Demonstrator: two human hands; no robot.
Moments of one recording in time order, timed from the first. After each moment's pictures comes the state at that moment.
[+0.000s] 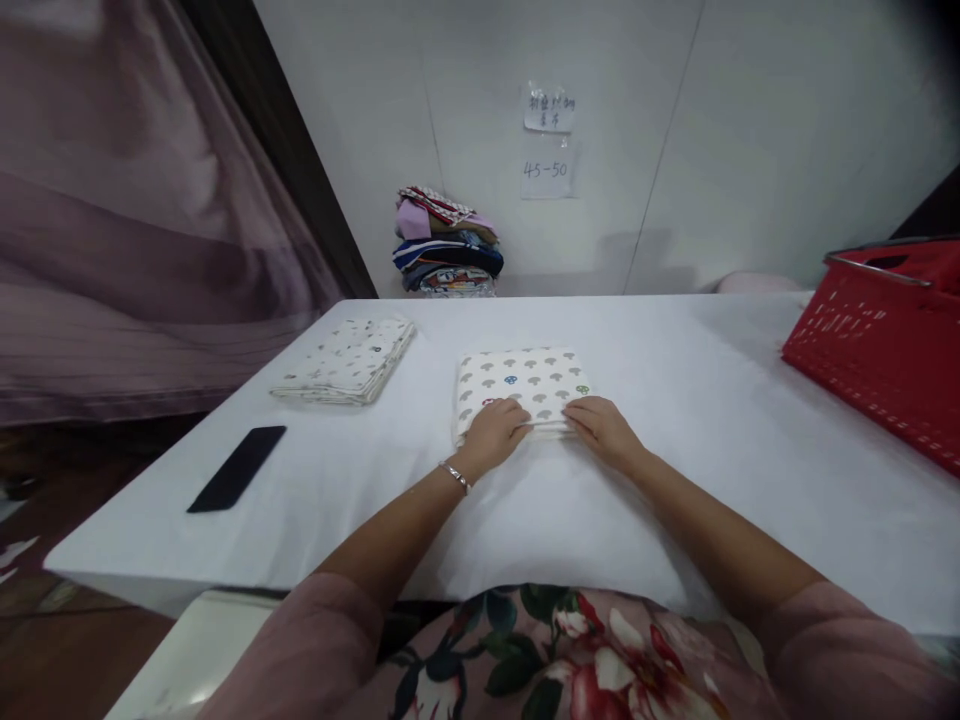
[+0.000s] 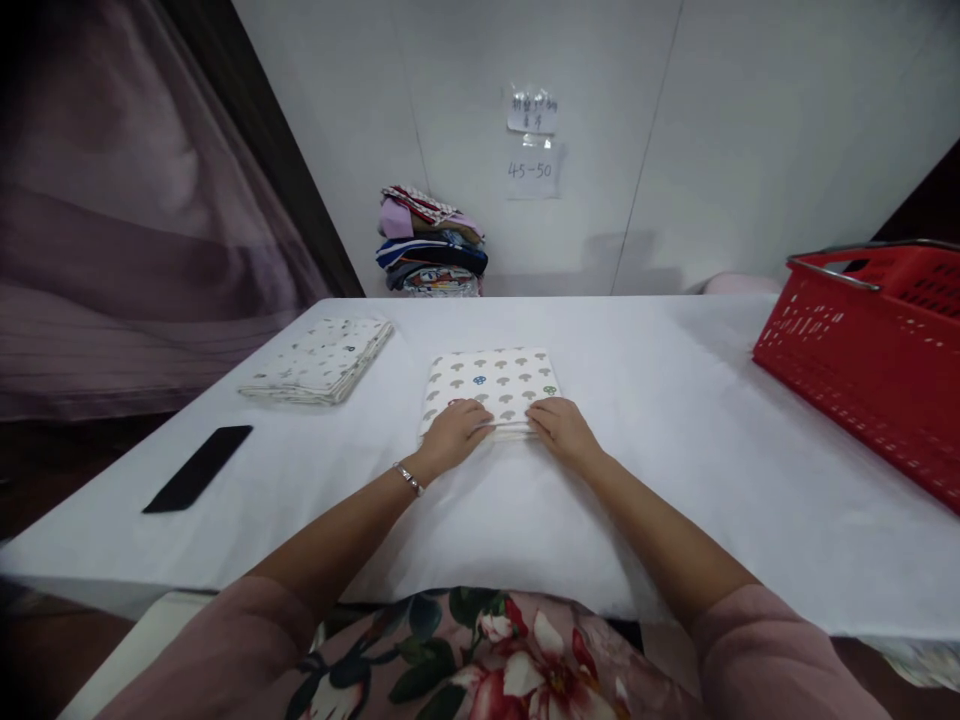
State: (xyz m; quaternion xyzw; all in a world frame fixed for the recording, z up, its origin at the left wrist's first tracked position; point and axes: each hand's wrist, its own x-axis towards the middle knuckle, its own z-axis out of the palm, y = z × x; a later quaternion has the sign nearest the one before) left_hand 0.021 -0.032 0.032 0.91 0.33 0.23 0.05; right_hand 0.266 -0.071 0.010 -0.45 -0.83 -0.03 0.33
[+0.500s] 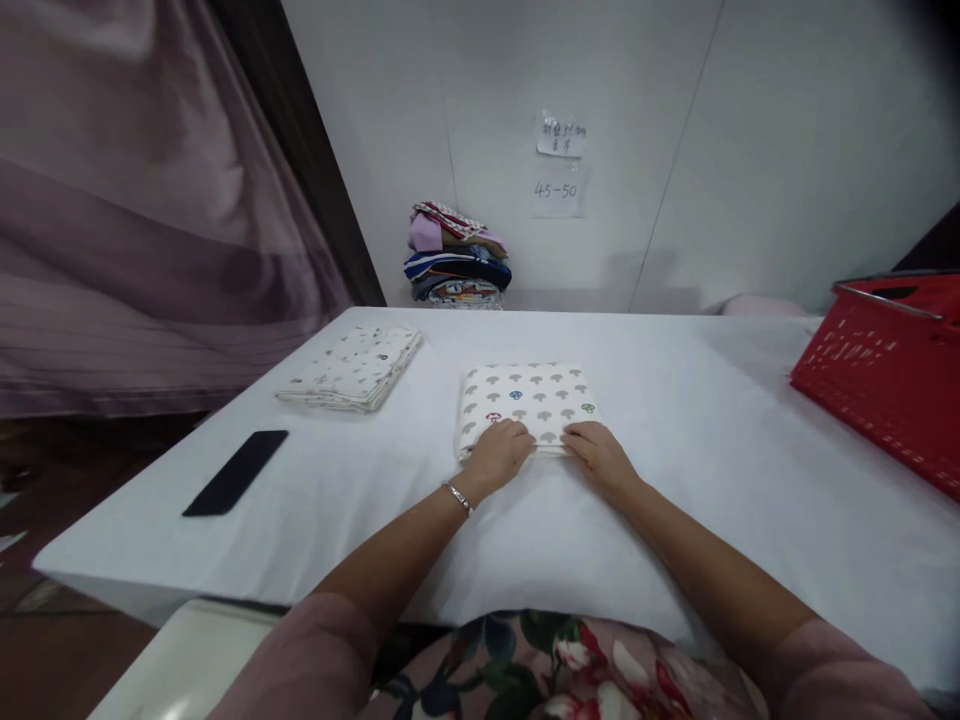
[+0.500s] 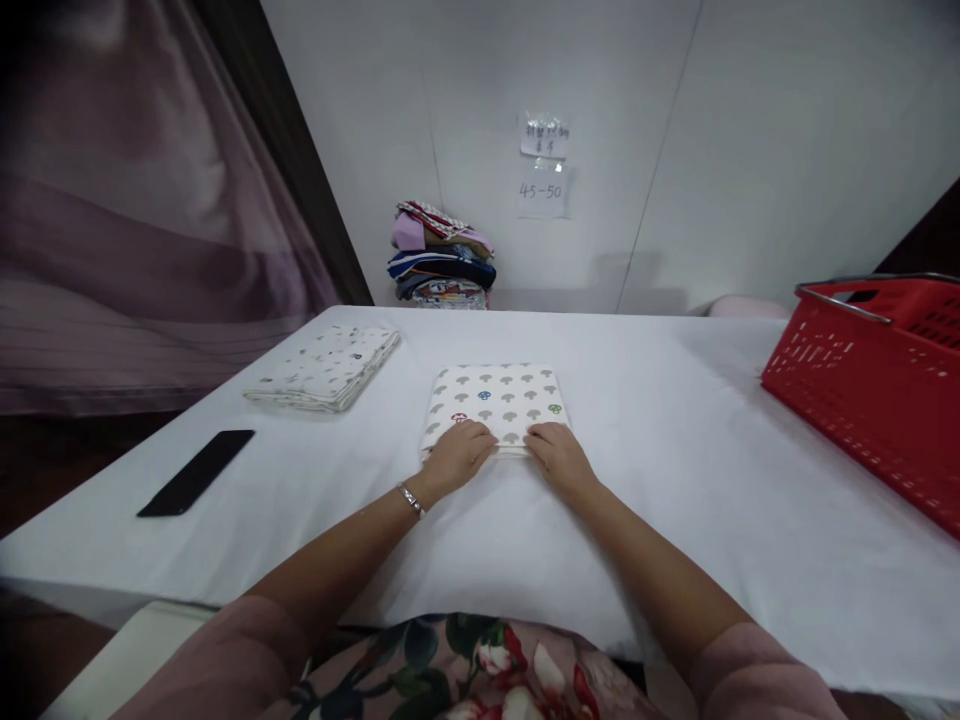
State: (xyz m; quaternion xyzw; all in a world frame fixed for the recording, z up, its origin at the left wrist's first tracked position) left_hand 0.023 -0.037 0.027 0.93 0.32 0.20 -0.01; right_hand 0.249 -0.077 0.000 -0.44 -0.83 -0.07 0.34
